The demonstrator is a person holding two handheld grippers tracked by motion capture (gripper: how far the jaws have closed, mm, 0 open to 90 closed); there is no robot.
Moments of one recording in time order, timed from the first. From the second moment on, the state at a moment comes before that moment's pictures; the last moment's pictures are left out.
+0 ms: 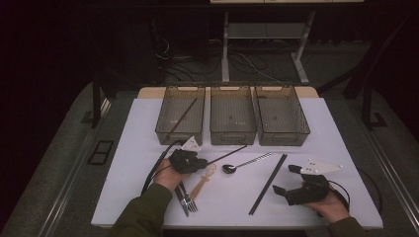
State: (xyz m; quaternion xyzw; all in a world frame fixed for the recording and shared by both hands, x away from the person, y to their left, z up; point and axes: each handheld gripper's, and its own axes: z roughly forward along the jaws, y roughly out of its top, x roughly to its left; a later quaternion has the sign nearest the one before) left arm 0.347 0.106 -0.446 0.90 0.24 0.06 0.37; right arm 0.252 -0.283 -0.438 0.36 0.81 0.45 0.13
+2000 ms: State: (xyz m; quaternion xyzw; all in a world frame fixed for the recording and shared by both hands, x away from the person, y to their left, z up) left arm 0.331 0.145 -0.395 0.86 0.24 0.05 0.45; right arm 0.252 -0.282 -0.438 0.36 0.81 0.45 0.13
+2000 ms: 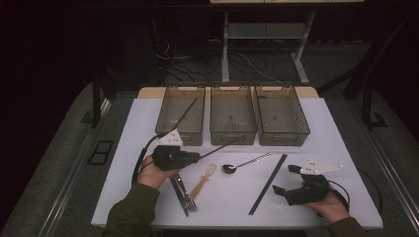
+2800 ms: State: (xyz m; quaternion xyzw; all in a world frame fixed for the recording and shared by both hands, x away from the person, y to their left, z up) left arm 0.347 0.187 -0.382 0.82 0.30 0.10 0.48; right arm 0.252 -0.281 -0.437 0.36 0.81 0.45 0.12
